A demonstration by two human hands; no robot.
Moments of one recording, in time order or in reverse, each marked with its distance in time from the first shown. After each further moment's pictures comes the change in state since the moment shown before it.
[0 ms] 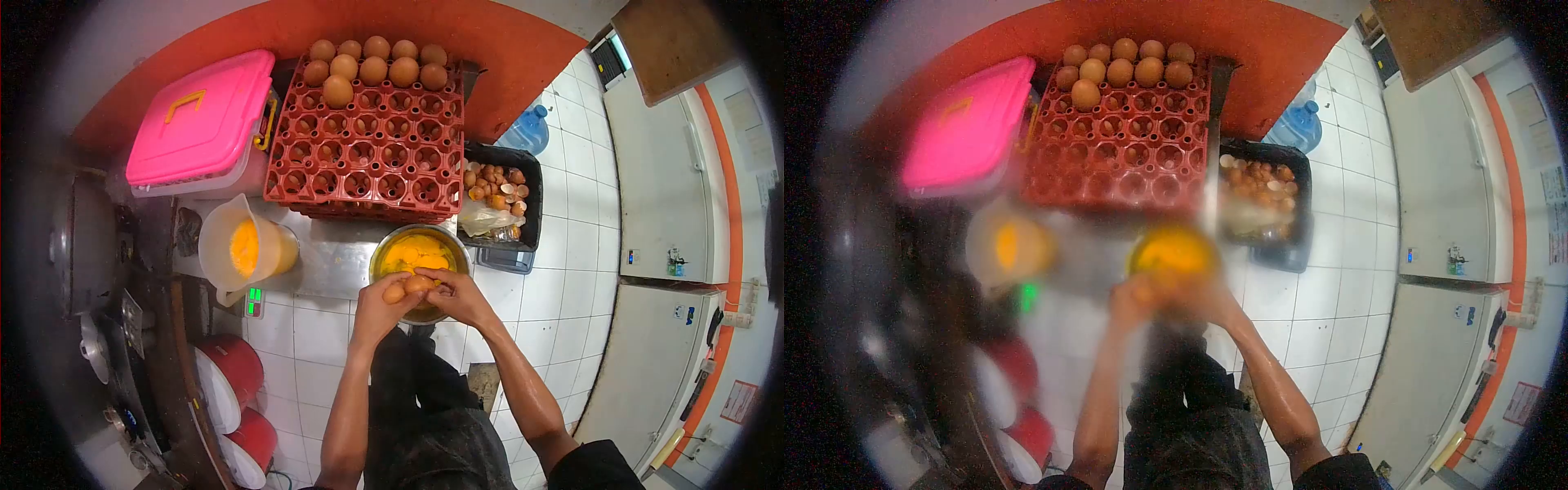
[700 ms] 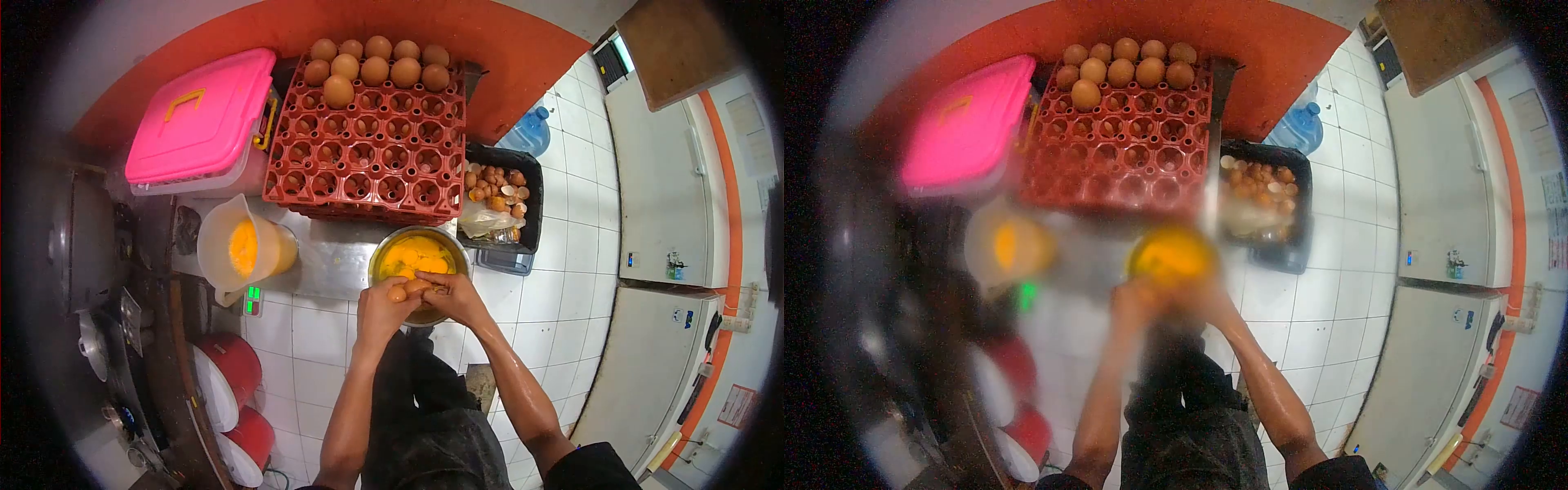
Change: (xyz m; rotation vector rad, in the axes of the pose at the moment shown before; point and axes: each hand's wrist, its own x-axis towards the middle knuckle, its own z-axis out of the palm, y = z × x) left_hand 0.006 -0.016 0.018 0.323 0.052 -0.054; right_hand 0.014 0.040 0.010 -0.065 0.151 -0.187
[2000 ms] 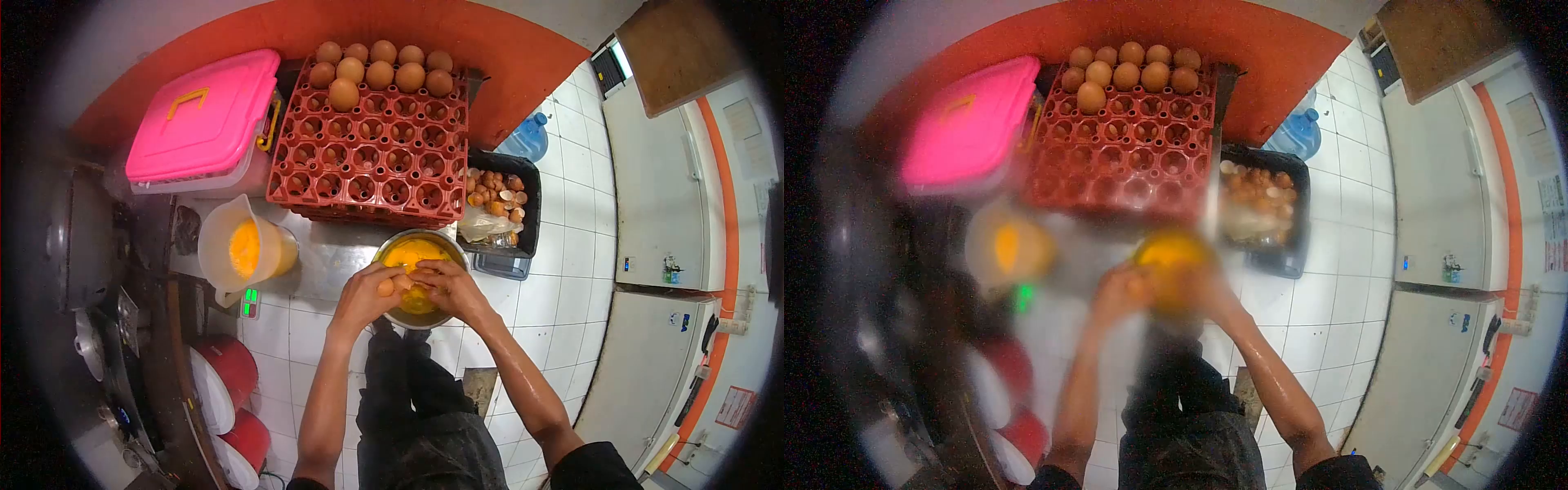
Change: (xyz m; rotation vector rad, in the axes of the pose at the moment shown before) left_hand 0.028 -0.014 -0.039 -0.114 -0.147 0.310; right_hand 0.015 0.001 -0.013 -0.292 -0.179 -0.109
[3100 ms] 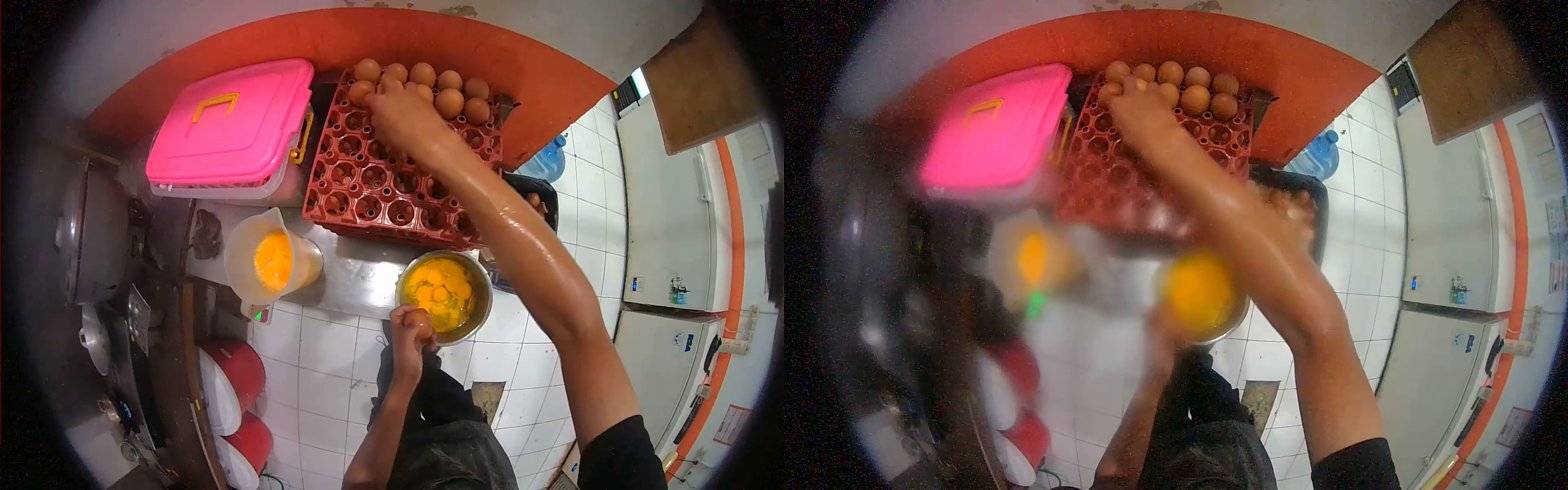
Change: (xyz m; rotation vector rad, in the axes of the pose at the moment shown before) left_hand -0.056 0.021 0.066 -1.182 0.403 -0.374; right_hand 0.278 -0.147 -0.073 -0.852 0.448 -0.474
